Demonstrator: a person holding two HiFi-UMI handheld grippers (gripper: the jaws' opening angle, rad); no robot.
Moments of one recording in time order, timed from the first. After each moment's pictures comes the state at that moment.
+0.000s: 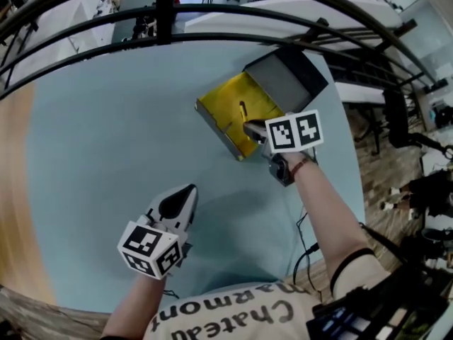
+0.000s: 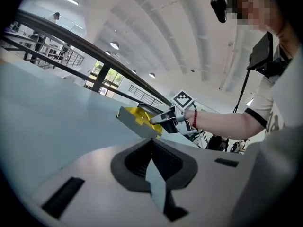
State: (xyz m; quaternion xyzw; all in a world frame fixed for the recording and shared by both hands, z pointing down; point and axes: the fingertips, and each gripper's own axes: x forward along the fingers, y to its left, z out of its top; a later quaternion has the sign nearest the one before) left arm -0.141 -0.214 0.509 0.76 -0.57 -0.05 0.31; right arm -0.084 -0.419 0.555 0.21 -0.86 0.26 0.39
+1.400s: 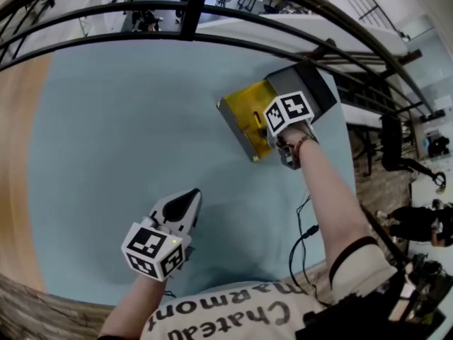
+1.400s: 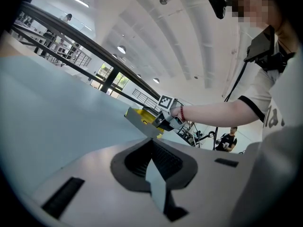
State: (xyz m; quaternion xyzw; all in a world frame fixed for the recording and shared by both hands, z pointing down) left arm -0.156 -0.174 0.517 0.74 -0.59 -0.09 0.32; right arm -0.072 -0.438 0.605 0.23 -0.73 0.23 0.60
